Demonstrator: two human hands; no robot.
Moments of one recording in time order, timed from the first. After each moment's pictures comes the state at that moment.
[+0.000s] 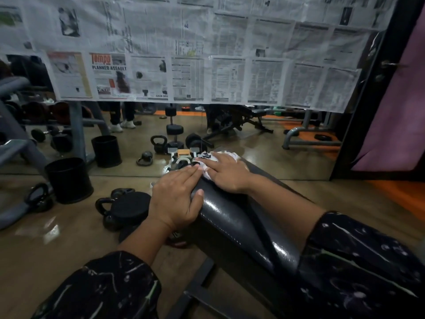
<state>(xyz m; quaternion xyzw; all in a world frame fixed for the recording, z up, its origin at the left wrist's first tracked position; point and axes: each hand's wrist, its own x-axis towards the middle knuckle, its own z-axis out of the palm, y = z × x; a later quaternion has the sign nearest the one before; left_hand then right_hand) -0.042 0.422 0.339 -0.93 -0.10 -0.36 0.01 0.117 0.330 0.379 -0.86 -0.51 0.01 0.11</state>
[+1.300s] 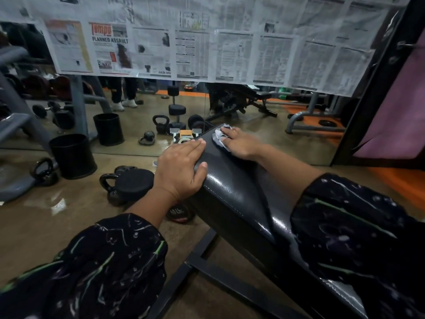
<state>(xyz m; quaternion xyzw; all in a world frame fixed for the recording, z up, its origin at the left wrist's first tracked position) -0.042 0.419 0.340 -0.93 -0.11 -0.36 0.01 0.159 0.331 0.378 -0.89 -0.44 0.05 0.14</state>
